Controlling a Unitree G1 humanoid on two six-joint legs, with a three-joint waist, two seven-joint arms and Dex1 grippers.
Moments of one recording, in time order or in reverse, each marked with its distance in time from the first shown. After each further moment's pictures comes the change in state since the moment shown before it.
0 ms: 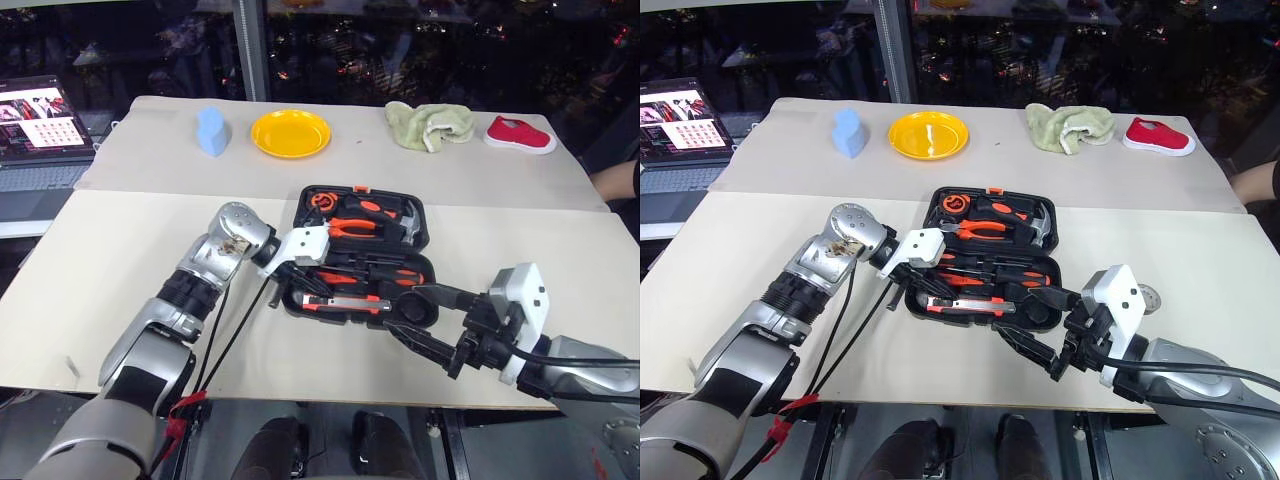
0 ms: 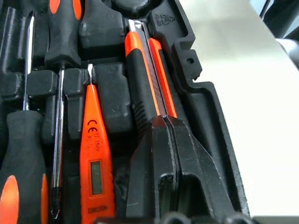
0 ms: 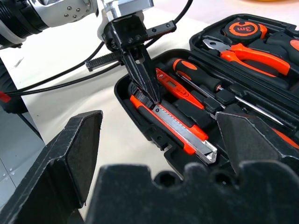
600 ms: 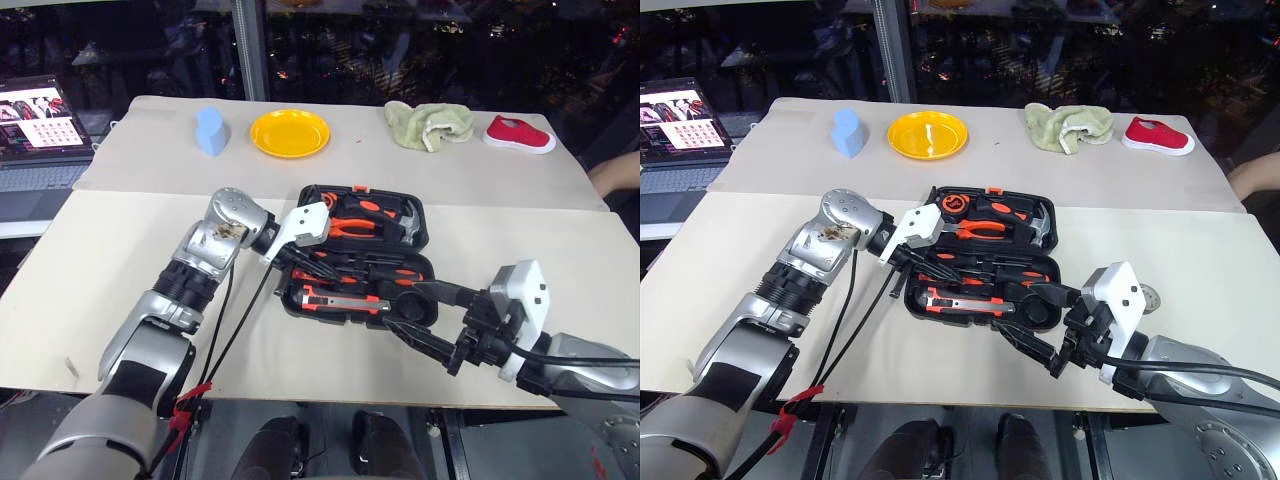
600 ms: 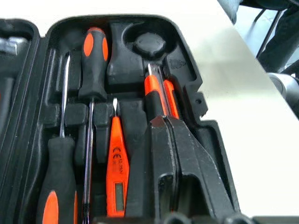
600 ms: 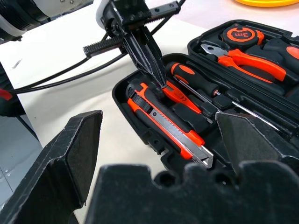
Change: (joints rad) left arm -0.034 0.017 0.036 -0.051 -0.069 0.134 0.002; right arm -0.017 0.011 0.000 0.001 -0.011 0.000 0.008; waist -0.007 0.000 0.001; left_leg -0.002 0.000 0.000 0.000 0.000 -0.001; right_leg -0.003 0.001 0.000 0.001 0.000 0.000
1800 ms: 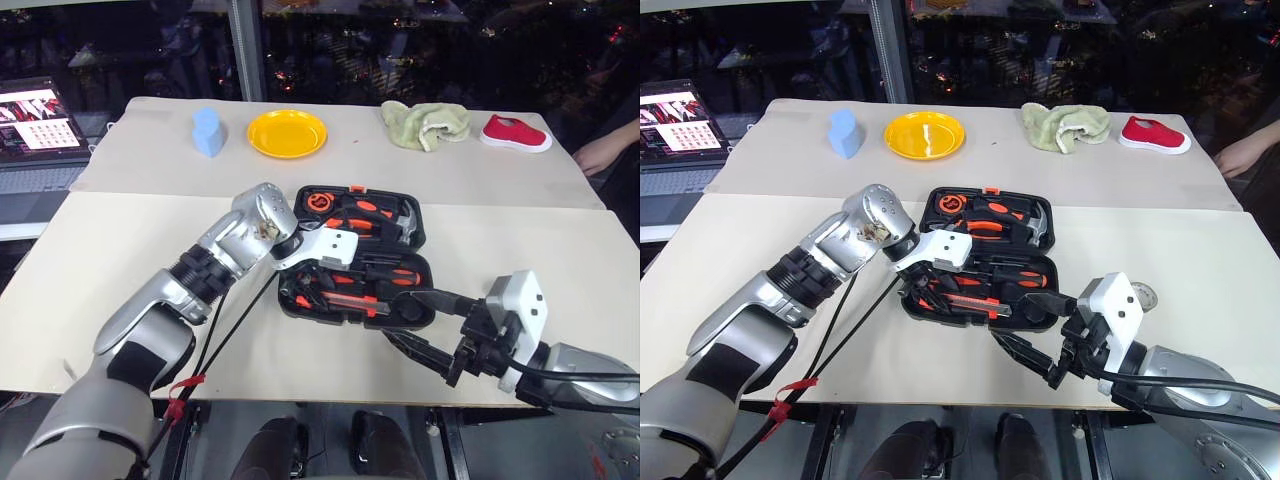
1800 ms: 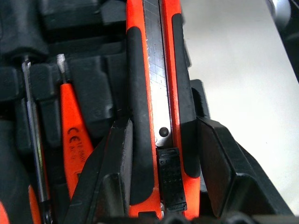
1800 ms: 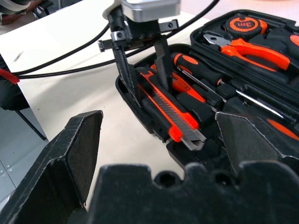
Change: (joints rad) left arm -0.138 0.002 -0.287 -0.108 0.149 0.275 -0.020; right arm 0.044 0.001 -0.001 -0.042 -0.018 0.001 -0.014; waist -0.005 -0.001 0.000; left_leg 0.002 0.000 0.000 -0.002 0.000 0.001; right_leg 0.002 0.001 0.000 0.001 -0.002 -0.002
